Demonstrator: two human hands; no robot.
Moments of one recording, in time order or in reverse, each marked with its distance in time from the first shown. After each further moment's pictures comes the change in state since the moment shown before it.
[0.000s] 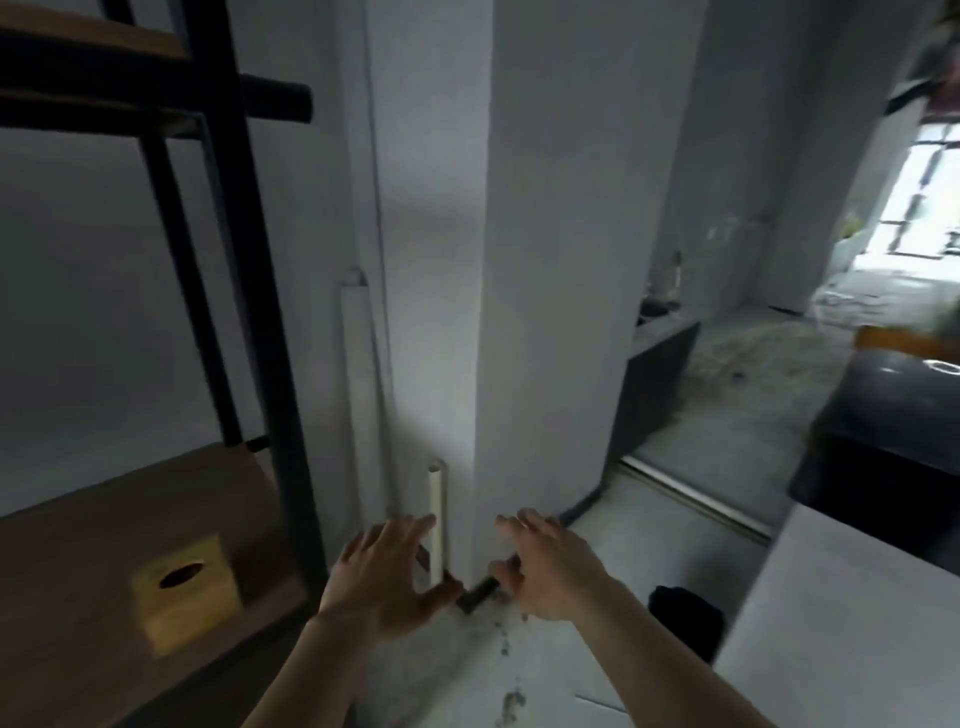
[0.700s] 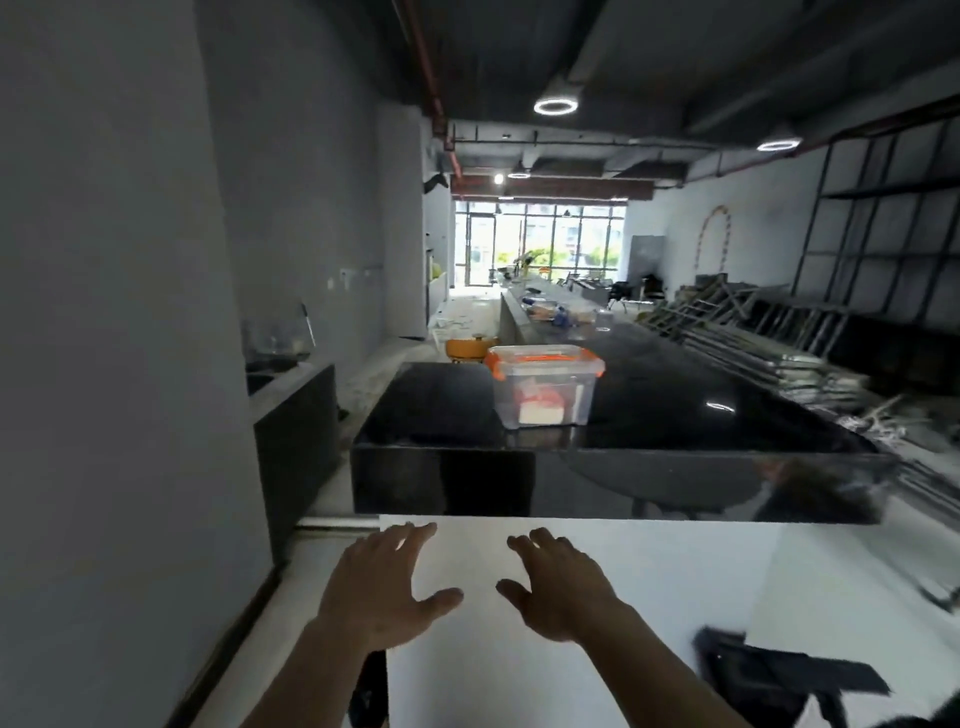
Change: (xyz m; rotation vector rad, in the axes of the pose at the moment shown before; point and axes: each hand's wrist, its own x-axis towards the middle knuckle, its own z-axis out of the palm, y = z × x) left_hand 0.011 0.448 0.070 0.032 -0.079 0.781; right_hand -0.337 0.304 -0.067 0.019 0.262 0.848
